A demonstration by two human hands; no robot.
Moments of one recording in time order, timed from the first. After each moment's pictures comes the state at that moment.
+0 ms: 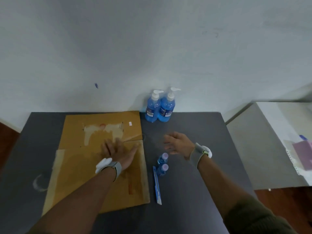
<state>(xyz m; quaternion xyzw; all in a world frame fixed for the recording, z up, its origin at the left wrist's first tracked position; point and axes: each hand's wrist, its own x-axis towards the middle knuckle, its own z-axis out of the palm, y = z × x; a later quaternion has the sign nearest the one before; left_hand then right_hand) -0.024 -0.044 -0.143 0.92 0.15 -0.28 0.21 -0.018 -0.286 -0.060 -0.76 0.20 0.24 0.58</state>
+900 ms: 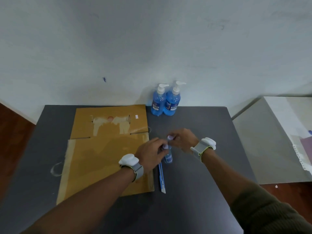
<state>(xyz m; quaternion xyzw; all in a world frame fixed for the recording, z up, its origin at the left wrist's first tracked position) -0.063 -0.102 -0.096 0.89 -0.21 -0.05 0.39 -0.023 -0.294 -0.059 -0.94 -0.03 0.19 0.29</state>
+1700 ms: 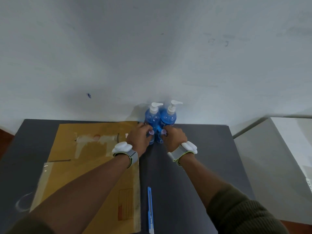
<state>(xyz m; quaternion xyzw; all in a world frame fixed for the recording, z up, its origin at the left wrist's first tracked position) 0.091 -0.125 -0.117 0.93 -0.09 0.02 0.36 0.083 -0.290 -0.099 -0.98 0.04 0.01 0.20</state>
